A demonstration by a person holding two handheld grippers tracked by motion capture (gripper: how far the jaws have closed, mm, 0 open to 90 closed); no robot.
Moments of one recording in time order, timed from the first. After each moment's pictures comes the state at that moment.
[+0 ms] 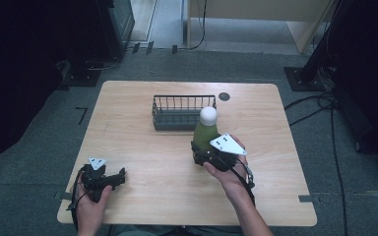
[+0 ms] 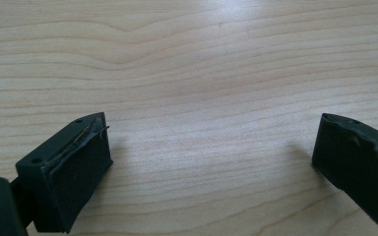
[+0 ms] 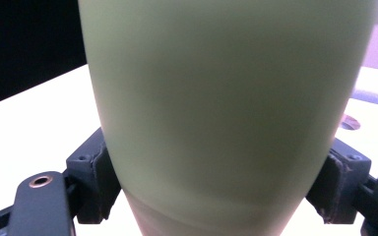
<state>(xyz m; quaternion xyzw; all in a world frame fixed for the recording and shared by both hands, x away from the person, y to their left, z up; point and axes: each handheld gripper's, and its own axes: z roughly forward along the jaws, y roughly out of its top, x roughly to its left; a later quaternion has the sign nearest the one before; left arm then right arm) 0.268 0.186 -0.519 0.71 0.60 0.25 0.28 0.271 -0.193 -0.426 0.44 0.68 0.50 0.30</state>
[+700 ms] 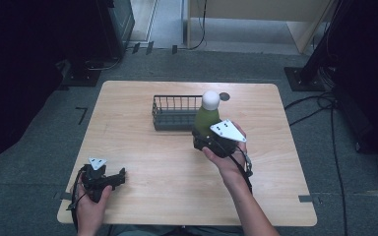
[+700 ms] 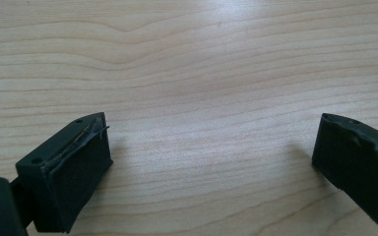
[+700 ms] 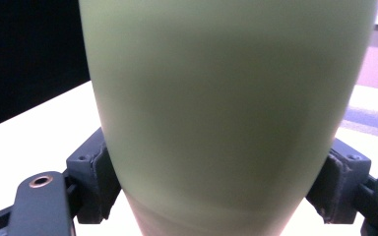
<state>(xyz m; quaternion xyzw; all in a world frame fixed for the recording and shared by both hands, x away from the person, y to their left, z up) 0.268 0.186 -0.519 0.71 0.60 0.25 0.28 0.297 -0.191 -0.400 0.45 0.66 0.51 0.33</state>
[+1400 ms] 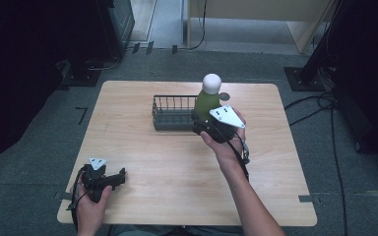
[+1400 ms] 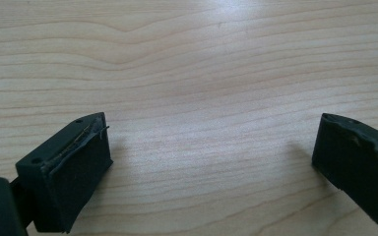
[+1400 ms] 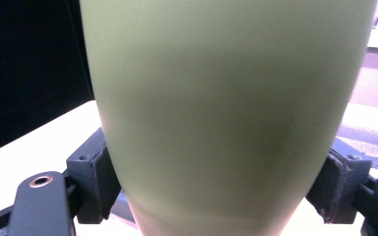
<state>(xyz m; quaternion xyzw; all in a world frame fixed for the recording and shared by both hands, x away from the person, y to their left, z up) 0.268 0.186 -0.519 0.71 0.60 0.25 0.28 0.325 -0.186 -0.377 0.46 0.63 0.52 0.36</state>
